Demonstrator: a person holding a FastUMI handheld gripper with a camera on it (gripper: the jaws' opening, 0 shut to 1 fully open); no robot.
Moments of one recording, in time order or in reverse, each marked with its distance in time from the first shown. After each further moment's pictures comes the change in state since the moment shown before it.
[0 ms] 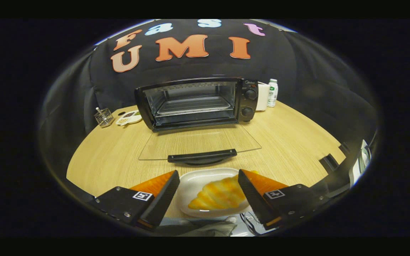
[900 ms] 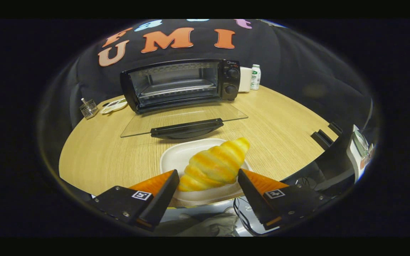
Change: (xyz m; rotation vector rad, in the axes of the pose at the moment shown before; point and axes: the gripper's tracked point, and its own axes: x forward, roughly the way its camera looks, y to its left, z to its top) arm 0.009 -0.008 -0.058 0.044 0.088 -0.102
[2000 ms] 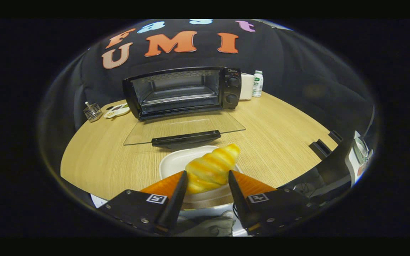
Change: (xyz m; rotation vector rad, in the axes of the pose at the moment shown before) arm -0.004 -0.008 0.019 -0.006 -0.029 0.015
